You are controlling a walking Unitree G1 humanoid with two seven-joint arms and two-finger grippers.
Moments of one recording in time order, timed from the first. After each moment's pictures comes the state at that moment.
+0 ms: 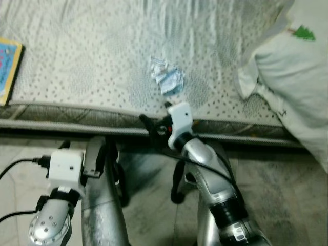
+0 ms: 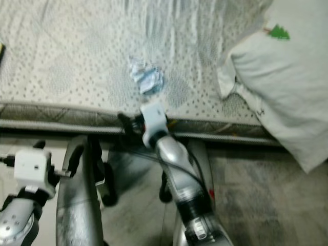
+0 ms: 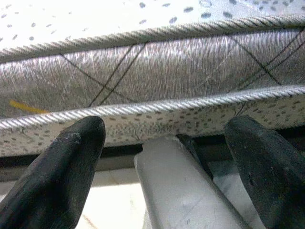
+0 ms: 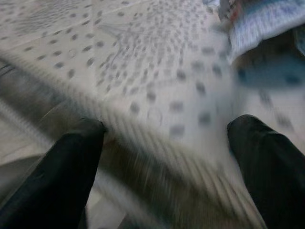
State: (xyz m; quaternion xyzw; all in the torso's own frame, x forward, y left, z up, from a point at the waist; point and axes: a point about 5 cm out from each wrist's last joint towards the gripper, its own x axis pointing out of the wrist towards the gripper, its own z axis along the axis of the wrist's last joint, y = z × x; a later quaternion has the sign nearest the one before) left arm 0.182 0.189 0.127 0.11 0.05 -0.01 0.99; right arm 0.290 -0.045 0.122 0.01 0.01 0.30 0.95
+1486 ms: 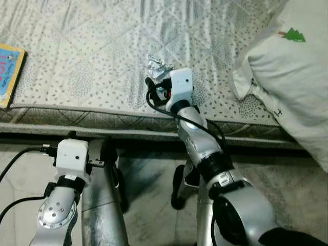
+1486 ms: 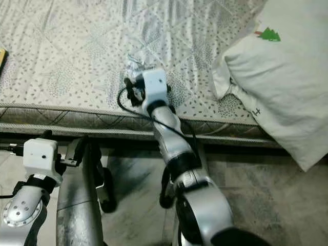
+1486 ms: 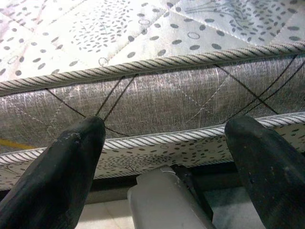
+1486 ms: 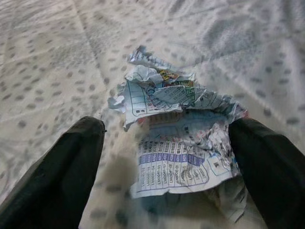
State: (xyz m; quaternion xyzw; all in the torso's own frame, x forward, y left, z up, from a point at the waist) left arm 0.204 0.187 0.124 0.11 0.02 -0.02 0.99; right arm 0.369 -0.021 0.174 0.01 -0.07 0.19 0.98
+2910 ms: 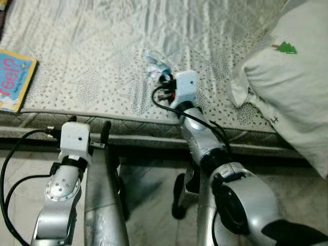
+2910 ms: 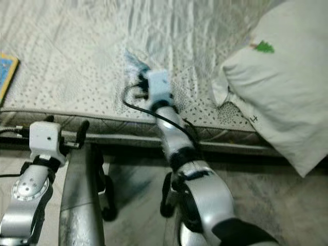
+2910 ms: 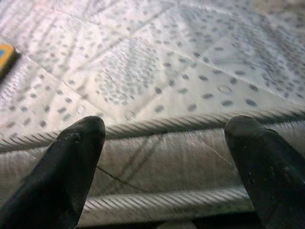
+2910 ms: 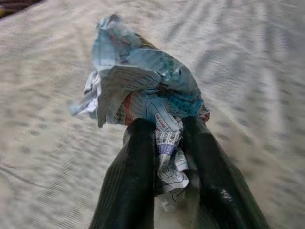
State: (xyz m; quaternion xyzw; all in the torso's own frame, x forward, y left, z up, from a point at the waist) left arm 0.252 0.193 0.126 0.12 -0.02 -0.02 0.99; right arm 0.376 -0.055 0.153 0.02 -0.07 0.17 0.98
